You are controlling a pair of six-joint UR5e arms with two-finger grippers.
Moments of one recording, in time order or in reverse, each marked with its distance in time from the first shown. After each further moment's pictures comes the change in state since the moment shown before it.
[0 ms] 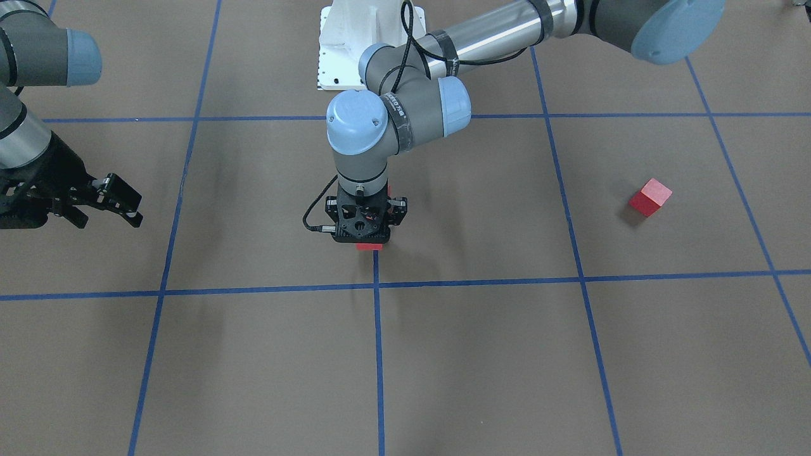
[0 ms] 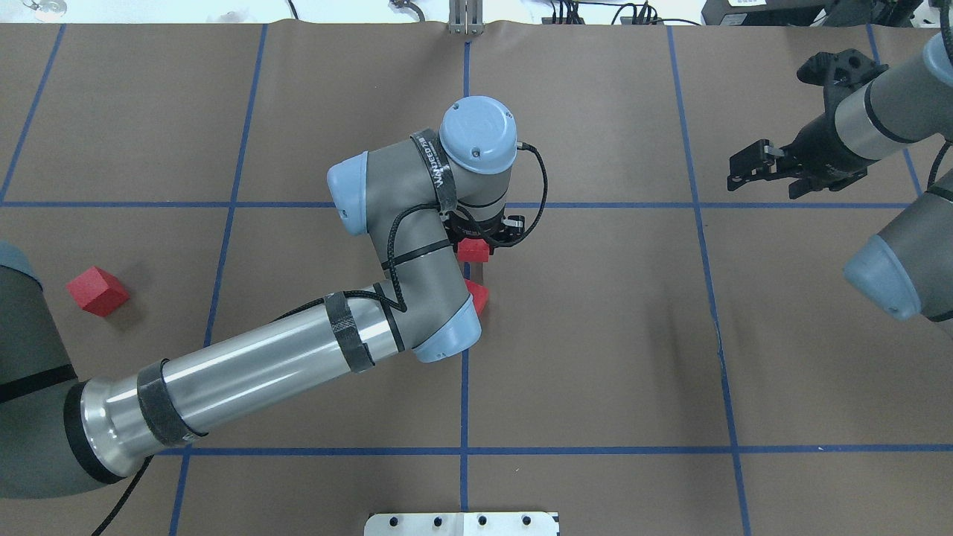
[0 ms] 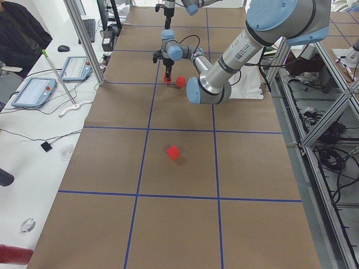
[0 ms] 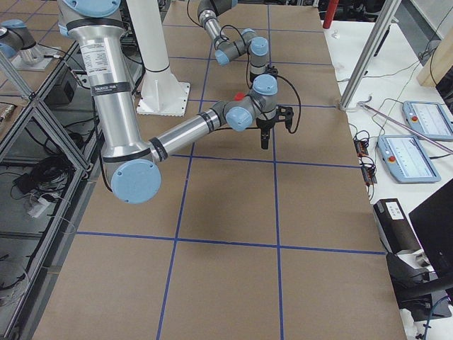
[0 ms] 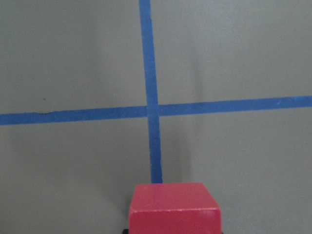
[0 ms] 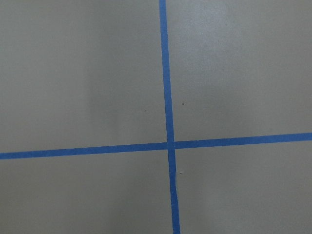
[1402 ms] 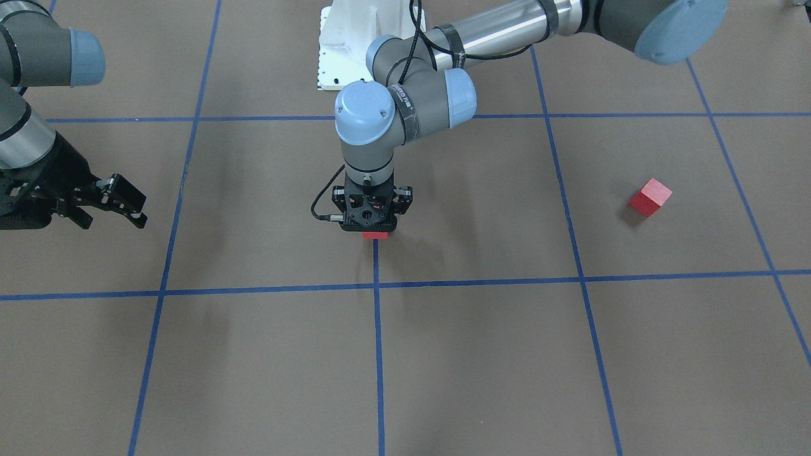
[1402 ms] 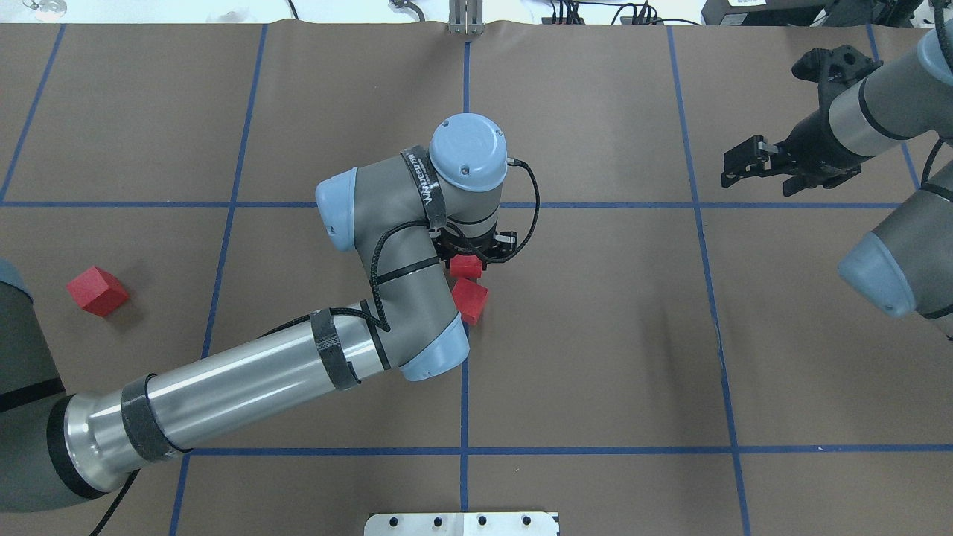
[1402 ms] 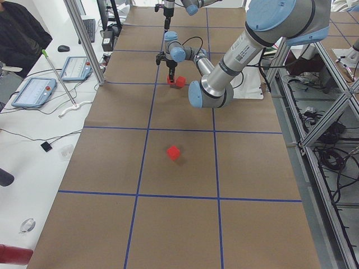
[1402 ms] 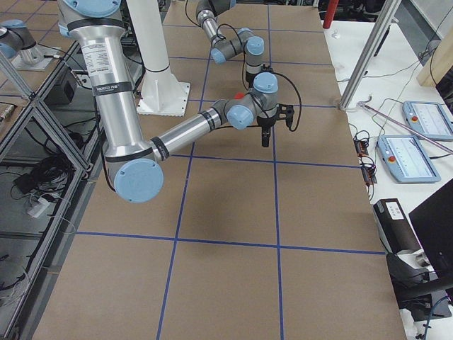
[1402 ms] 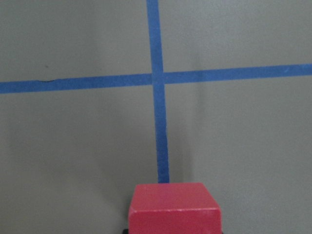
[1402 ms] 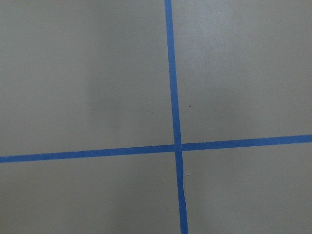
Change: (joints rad) left arm 0.019 0.050 -0.069 0.029 -0.008 -0.016; right arm -0.004 0.015 -0.002 0.000 -0.002 0.016
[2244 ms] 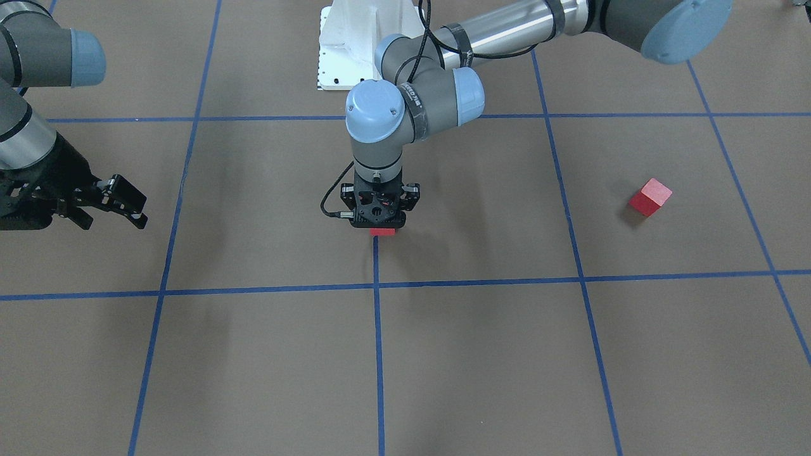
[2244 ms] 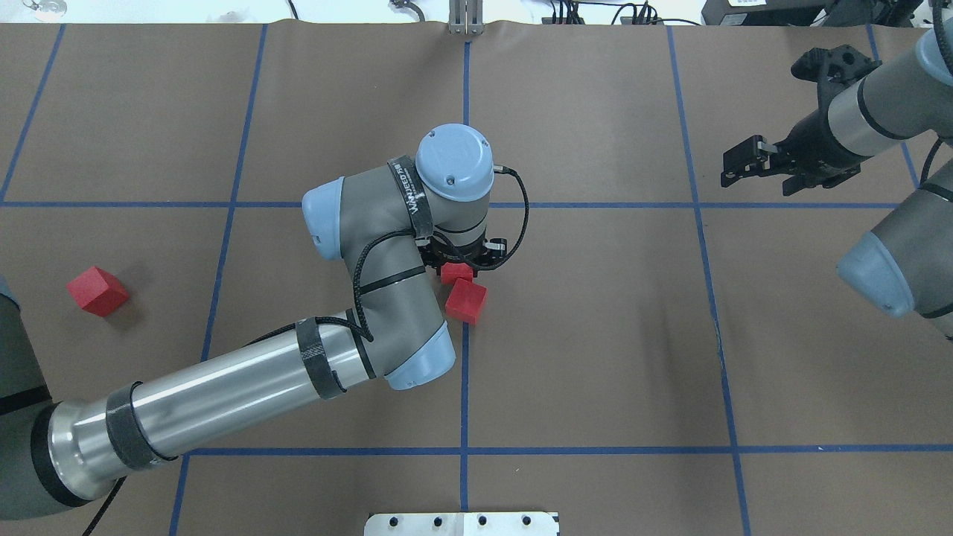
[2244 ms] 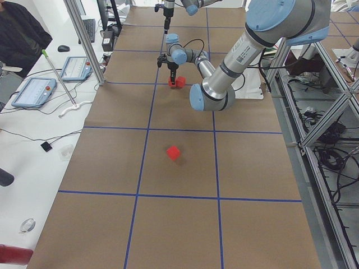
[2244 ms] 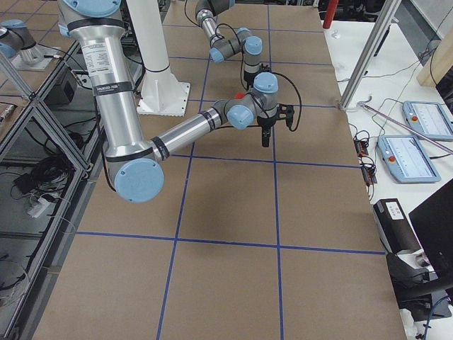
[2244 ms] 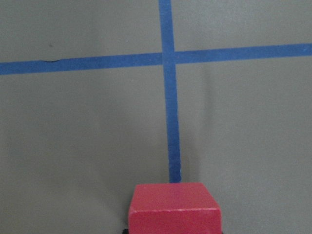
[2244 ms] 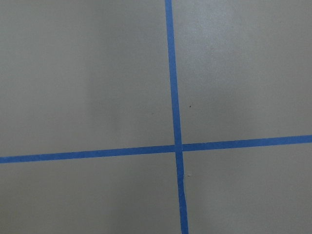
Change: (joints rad) left arm 0.004 0.046 -0.053 0.002 0.000 -0.013; right arm -0.001 0.001 -0.001 -0.001 -0.001 0.000
